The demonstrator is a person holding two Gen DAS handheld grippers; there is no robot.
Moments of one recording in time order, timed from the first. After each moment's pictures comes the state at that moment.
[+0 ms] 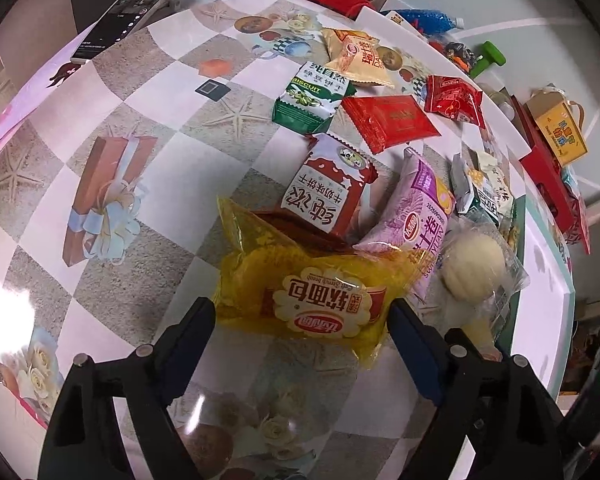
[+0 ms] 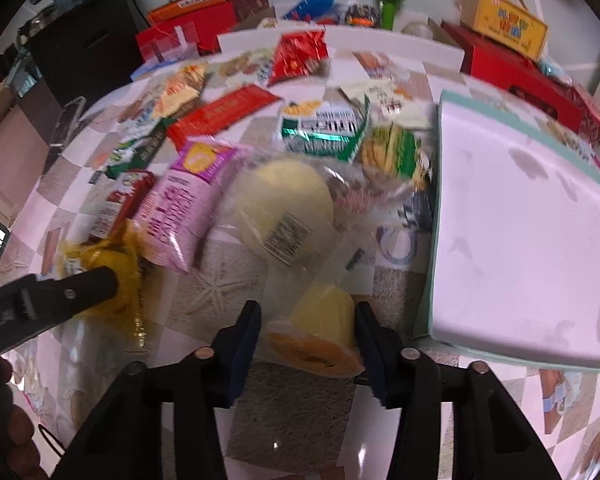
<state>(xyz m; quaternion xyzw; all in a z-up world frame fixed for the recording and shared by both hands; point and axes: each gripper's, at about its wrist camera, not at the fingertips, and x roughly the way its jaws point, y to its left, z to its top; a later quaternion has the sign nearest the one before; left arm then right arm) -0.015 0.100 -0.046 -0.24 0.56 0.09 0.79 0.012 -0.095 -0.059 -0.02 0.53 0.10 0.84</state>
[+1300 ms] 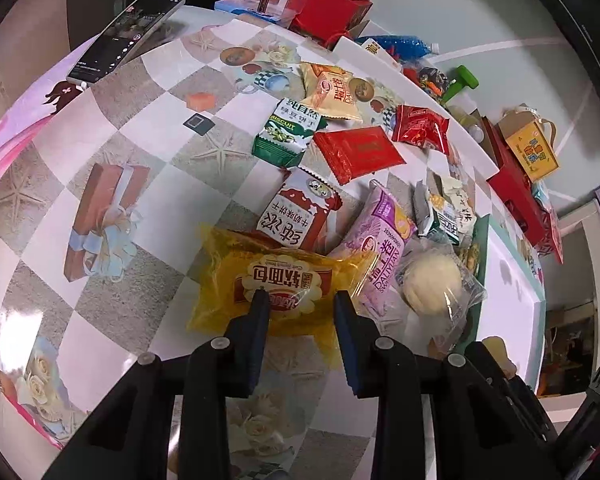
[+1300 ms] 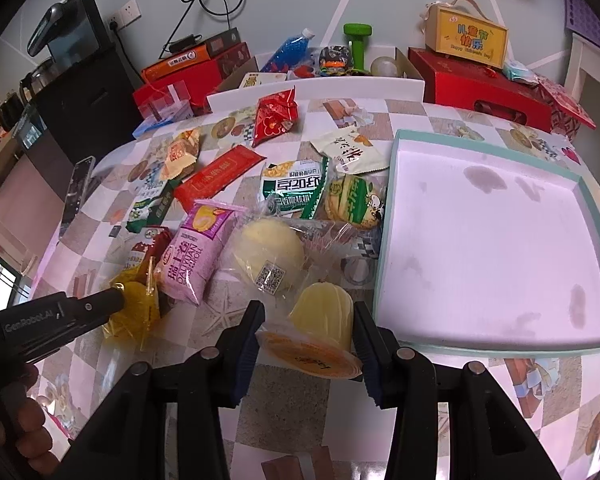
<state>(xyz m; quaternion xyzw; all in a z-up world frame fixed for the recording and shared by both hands) -0.022 0.102 -0.023 -0.26 0.52 0.06 0.81 -0.010 -0.121 -0.012 0.03 0.47 0.08 0.88</state>
